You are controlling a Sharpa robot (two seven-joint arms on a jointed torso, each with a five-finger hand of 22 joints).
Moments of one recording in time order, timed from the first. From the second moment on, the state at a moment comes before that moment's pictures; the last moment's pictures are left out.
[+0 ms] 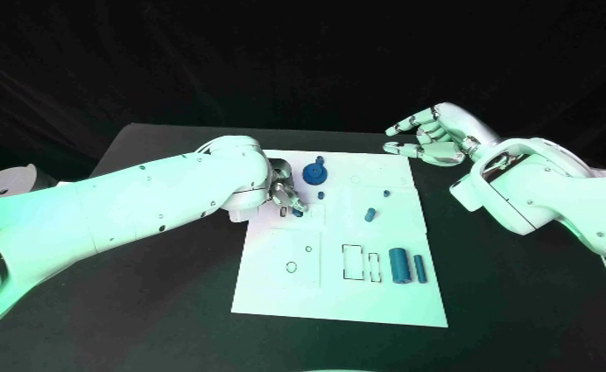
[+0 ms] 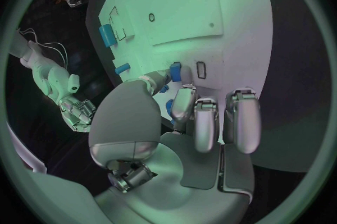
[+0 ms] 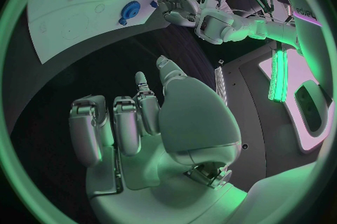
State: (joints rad) left arm 1.28 -0.56 -0.05 1.36 -1.07 0.17 -0.66; left_hand 1.14 -0.19 0.56 0.14 0.29 0.98 0.04 0.55 0.77 1.41 -0.05 1.23 1.22 1.47 -0.09 1.57 1.31 0.05 1.47 0.02 1.49 1.31; right arm 1.24 -1.01 0.00 1.66 -1.04 -0.47 0.04; right_hand 1.31 -0.08 0.08 0.15 0.28 1.03 0.14 0.08 0.08 1.46 0.05 1.35 1.31 1.46 -0.01 1.56 1.31 0.01 1.47 0.10 1.56 1.31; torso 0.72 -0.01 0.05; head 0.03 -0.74
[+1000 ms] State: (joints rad) left arm 1.29 -0.51 -0.06 1.30 -1.08 0.21 -0.66; left_hand 1.04 -0.17 0.43 0.21 0.29 1.03 0.01 0.54 0.78 1.42 -0.05 1.25 1.24 1.47 -0.09 1.57 1.31 0.05 1.47 0.02 1.49 1.31; right arm 1.25 -1.02 0.00 1.68 -1.04 -0.47 0.03; right_hand 1.31 -0.08 0.08 0.15 0.28 1.03 0.14 0.08 0.08 1.46 0.05 1.35 1.31 1.46 -0.01 1.56 1.31 0.01 1.47 0.10 1.56 1.31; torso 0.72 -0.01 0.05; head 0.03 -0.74
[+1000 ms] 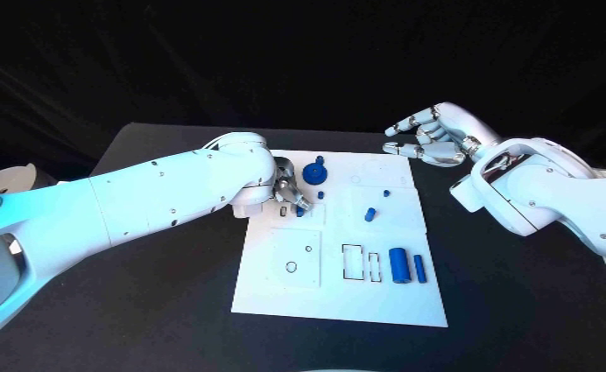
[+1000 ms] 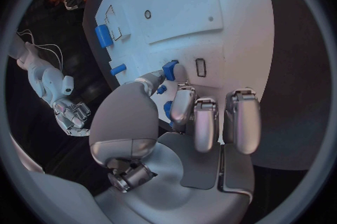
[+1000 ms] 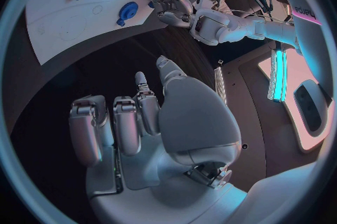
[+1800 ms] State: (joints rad) left arm 1.28 -0.59 -0.02 1.39 -1.06 0.14 -0.66; left_hand 1.03 -0.11 -0.02 0.29 0.12 0.99 0.02 0.55 0.81 1.40 -0.04 1.21 1.19 1.47 -0.10 1.57 1.31 0.05 1.47 0.01 1.47 1.31; right arm 1.24 -1.02 0.00 1.66 -1.04 -0.47 0.03; right_hand 1.31 -0.08 0.06 0.16 0.24 1.03 0.14 0.08 0.08 1.45 0.05 1.34 1.31 1.46 -0.01 1.55 1.31 0.01 1.47 0.10 1.56 1.31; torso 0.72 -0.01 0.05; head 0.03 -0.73
